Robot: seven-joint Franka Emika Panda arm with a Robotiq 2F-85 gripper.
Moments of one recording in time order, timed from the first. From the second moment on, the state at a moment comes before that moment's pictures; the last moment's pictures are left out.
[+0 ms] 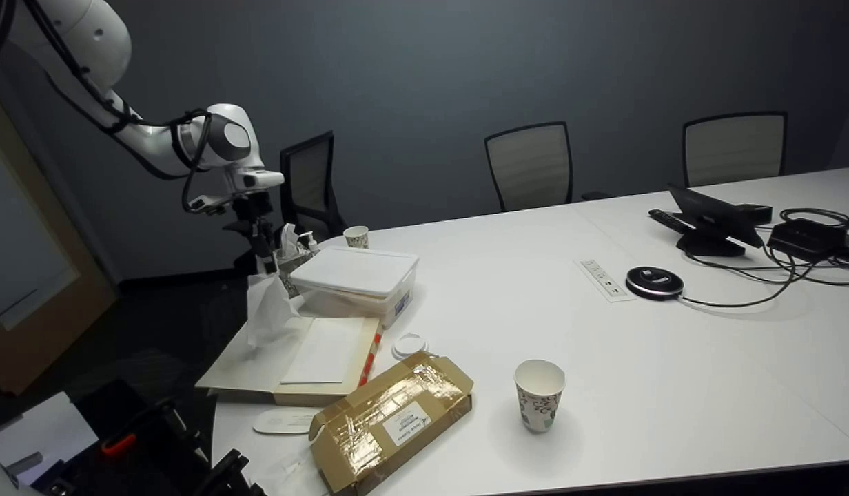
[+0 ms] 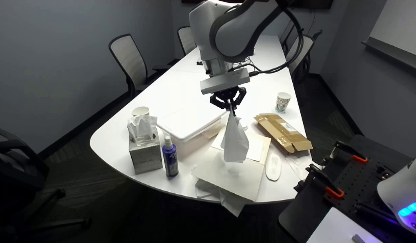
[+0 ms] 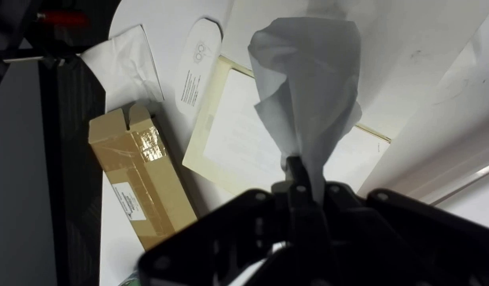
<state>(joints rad) 0.38 0.40 0.00 -2.01 -0.23 2.12 1.23</state>
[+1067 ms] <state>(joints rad) 0.27 0.63 -0.10 -2.01 -0.23 2.40 1.24</state>
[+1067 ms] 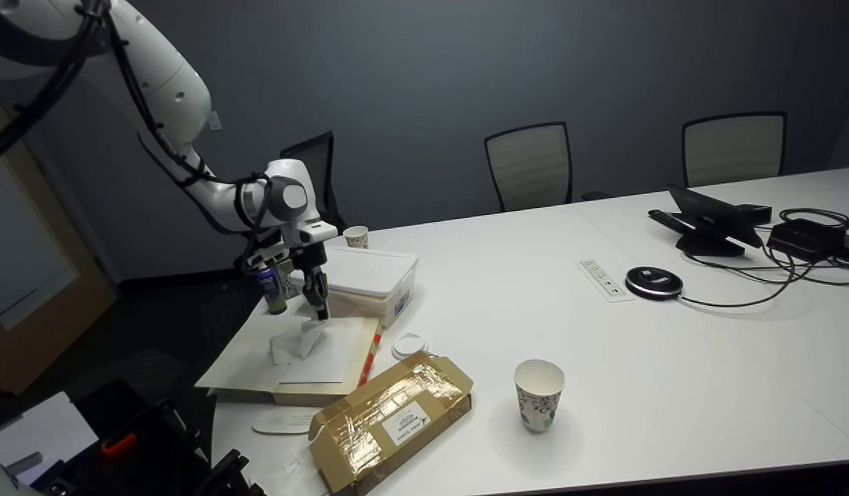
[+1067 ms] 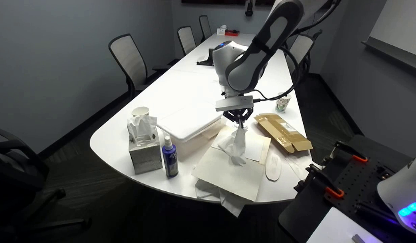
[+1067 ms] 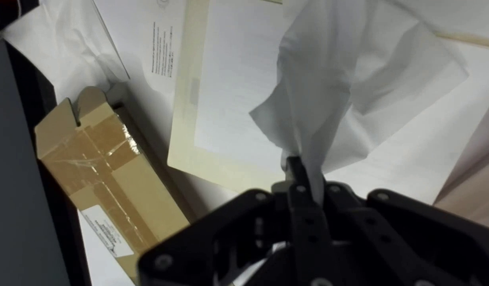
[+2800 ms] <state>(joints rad) 0.39 0.90 -0.26 -1.84 -0.22 2.44 1.46</state>
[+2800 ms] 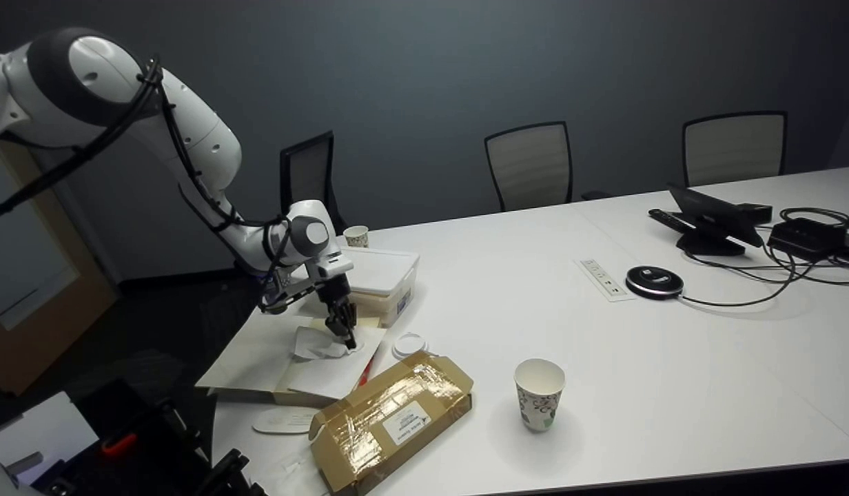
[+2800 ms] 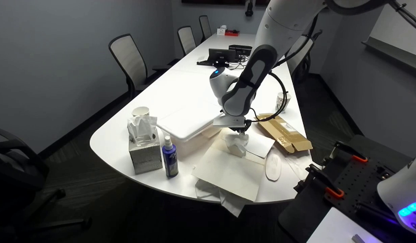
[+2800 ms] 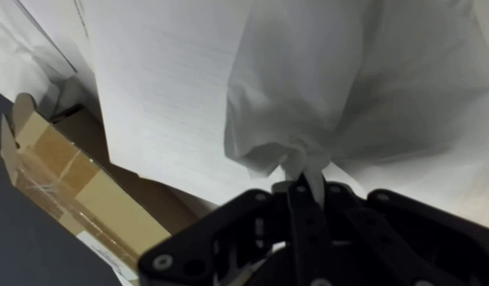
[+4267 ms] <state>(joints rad) 0.39 0.66 -0.17 -1.98 -0.18 2.42 1.43</state>
